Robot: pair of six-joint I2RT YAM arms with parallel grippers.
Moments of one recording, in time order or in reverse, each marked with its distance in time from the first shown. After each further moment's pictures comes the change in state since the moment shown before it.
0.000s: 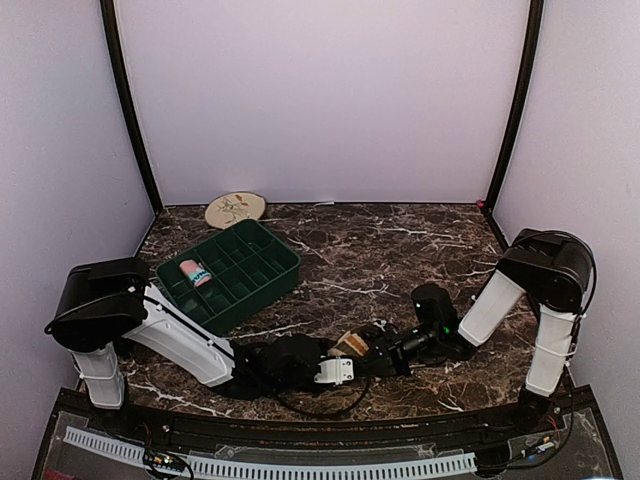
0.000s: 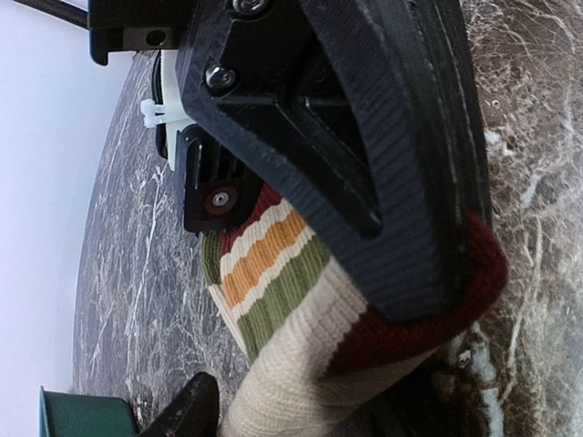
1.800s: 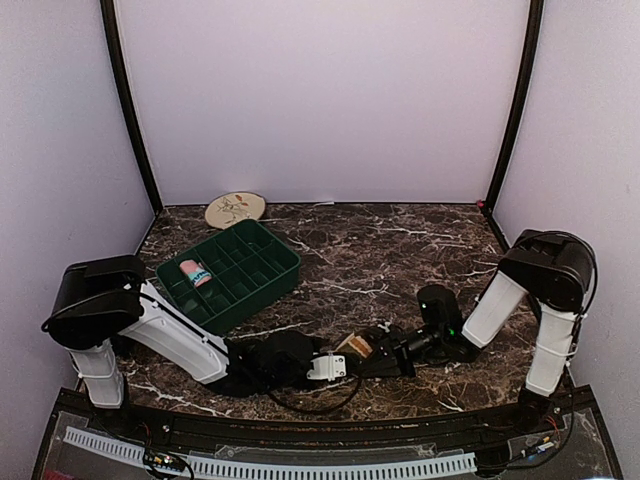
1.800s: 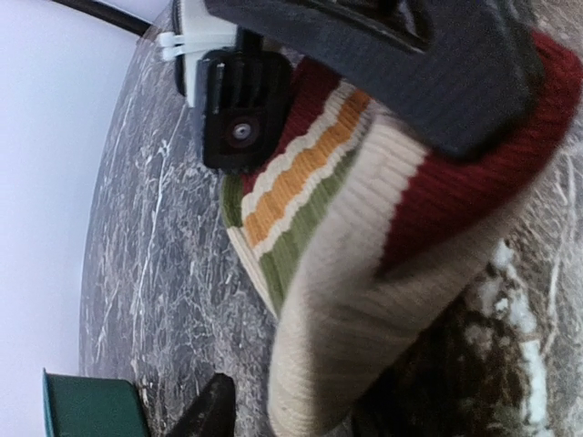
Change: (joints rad) left arm 0.016 -0.017 -0.037 0.019 0.002 0.028; right arm -0.018 -0.010 -0.038 0.057 -0.034 0.063
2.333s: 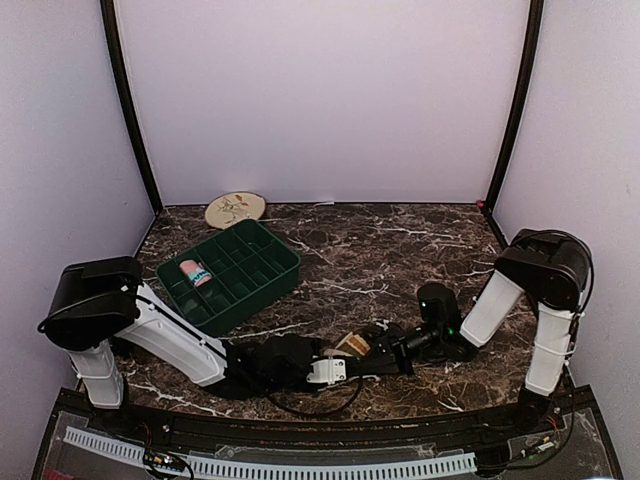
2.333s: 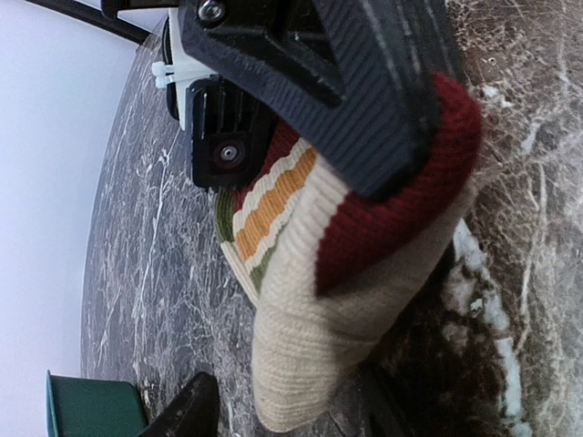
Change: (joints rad) left arm -0.014 -0.021 -0.014 0.003 -0.001 -0.012; right arm -0.005 0.024 0.015 0.048 -0.006 0.046
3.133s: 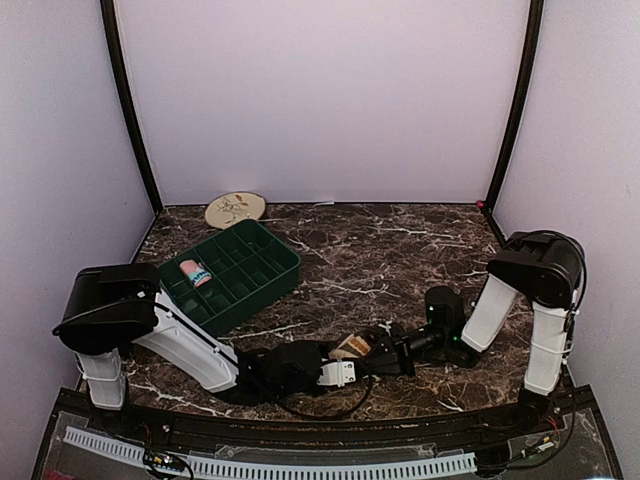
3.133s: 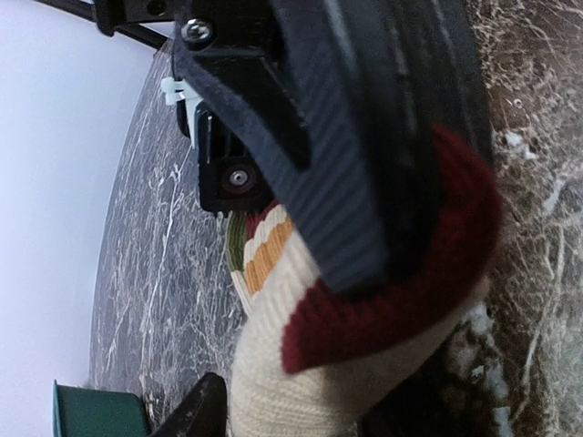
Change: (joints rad) left arm -0.032 0.076 0.039 0.089 -0.070 0.001; right arm 0.000 0.044 -0.044 0.225 0.002 0.165
